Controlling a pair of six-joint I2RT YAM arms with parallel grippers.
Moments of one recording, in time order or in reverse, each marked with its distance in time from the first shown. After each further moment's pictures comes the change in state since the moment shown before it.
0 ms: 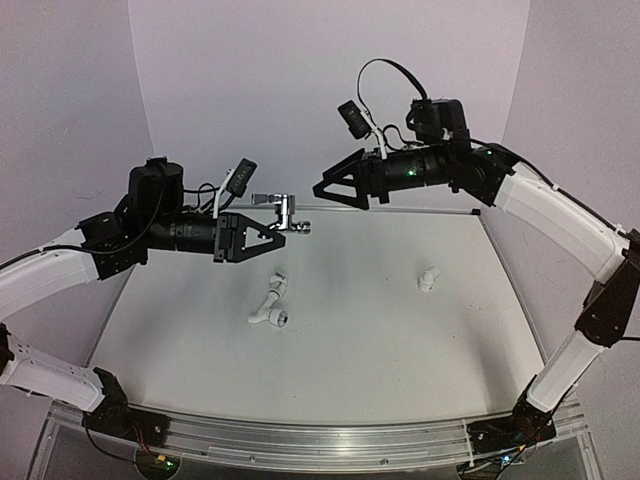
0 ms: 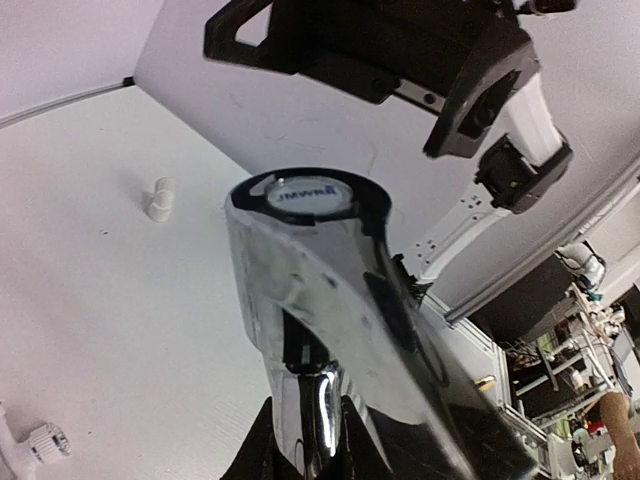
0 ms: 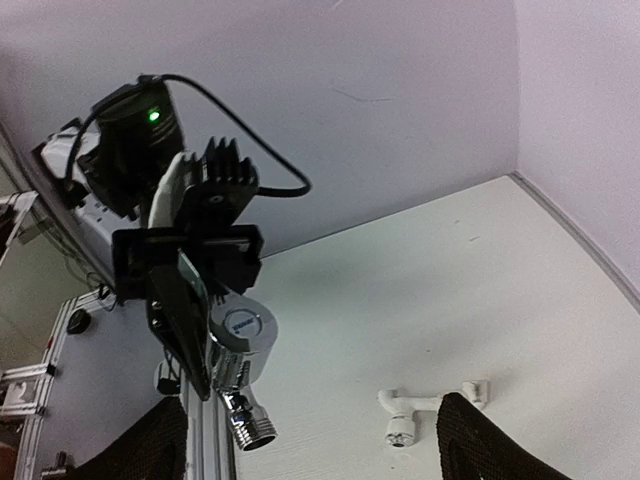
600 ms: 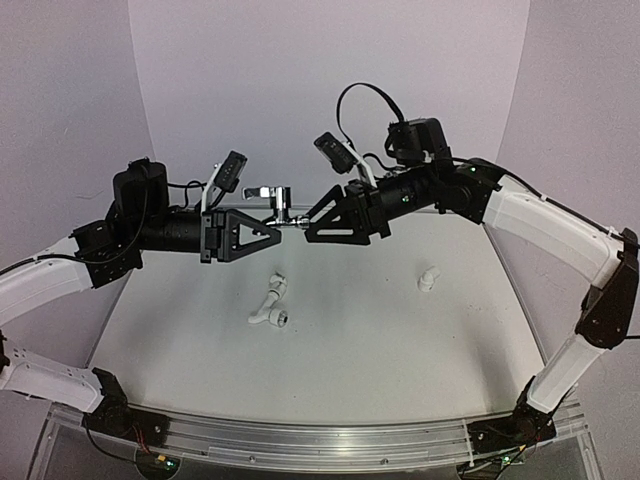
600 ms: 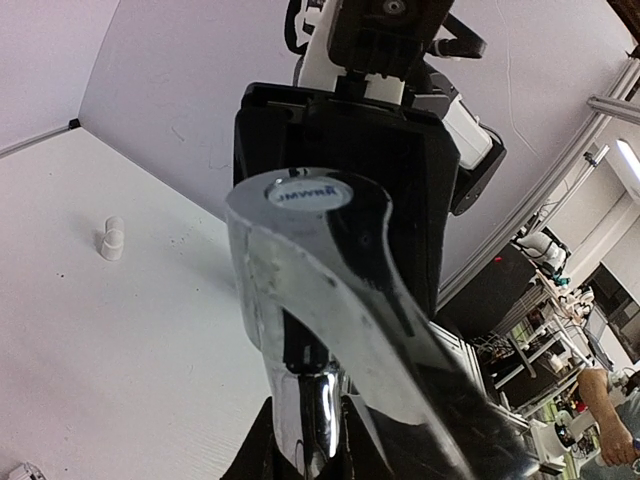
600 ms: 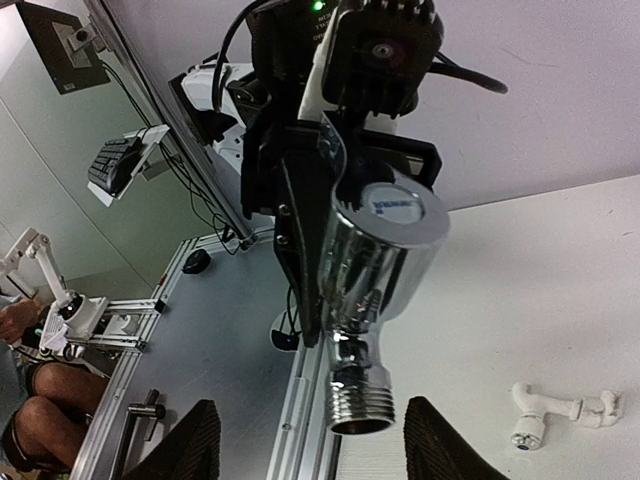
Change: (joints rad) left arm -0.001 -0.052 -0.056 0.159 0.107 -0.038; right arm 0.076 -0.001 -0.077 -0.008 -0.278 -0.020
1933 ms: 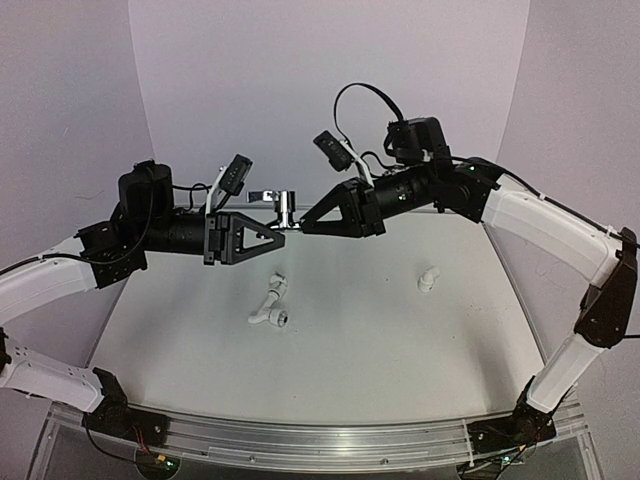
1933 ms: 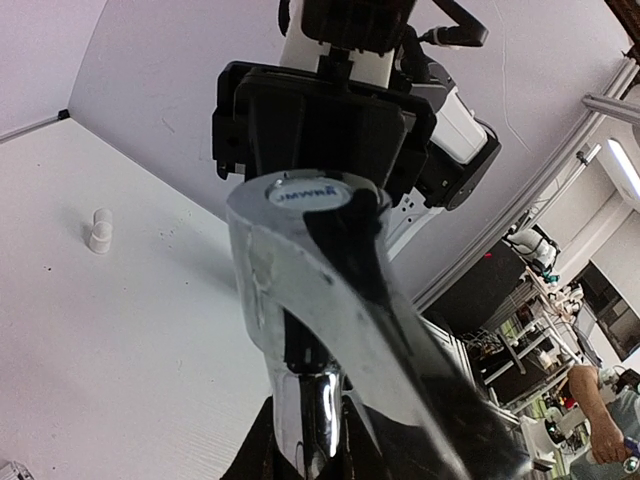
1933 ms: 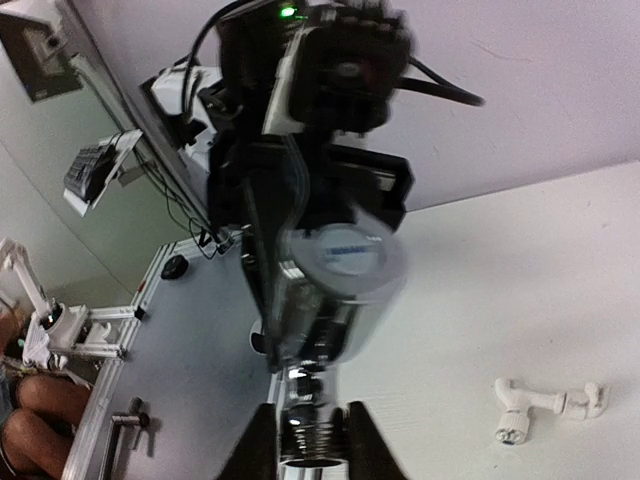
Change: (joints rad) left arm -0.003 0.020 -0.006 0.024 0.016 -0.021; right arm 0.009 0.009 0.010 0.001 0.071 0.017
